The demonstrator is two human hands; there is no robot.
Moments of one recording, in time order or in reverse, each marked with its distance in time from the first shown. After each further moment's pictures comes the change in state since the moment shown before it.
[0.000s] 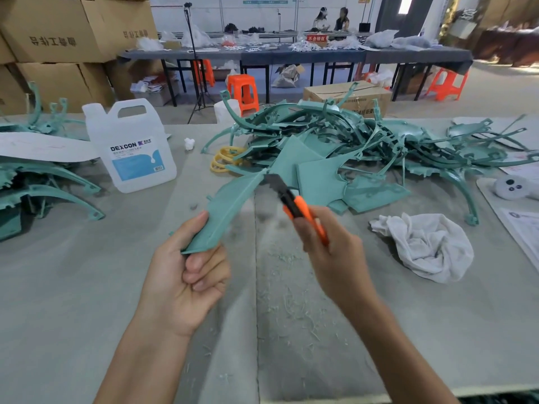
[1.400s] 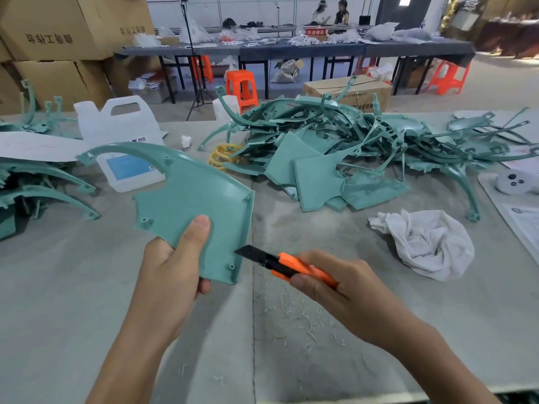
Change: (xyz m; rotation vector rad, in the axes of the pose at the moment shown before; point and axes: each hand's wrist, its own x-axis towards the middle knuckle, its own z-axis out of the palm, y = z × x) left_hand -0.003 -0.008 -0.013 0.888 0.254 0.461; right_hand -0.029 0.013 -0.040 -0.043 -0.448 -0.123
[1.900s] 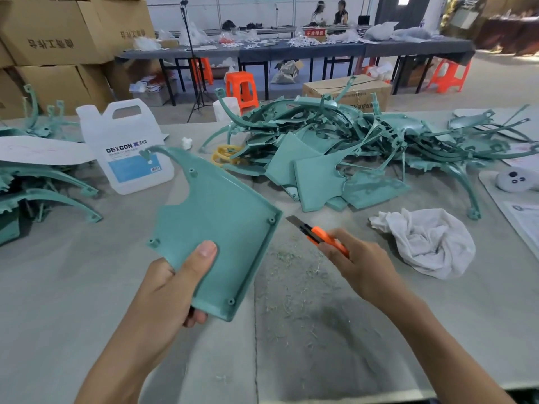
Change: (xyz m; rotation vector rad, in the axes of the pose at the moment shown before) left_hand -0.015 -0.011 -0.020 0.084 -0.194 -0.073; right_hand 0.024 0.079 -0.004 -0.283 0.158 0.362
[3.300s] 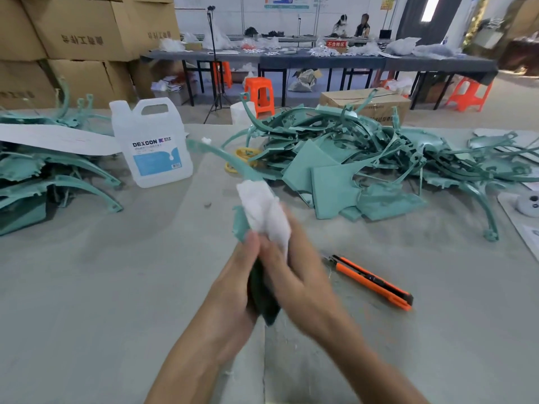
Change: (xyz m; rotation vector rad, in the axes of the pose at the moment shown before) left_hand 0.000 -0.001 0.058 -0.565 -0.123 -0.194; right_hand -0.036 -0.151 0.021 0.771 -0.009 -0.253
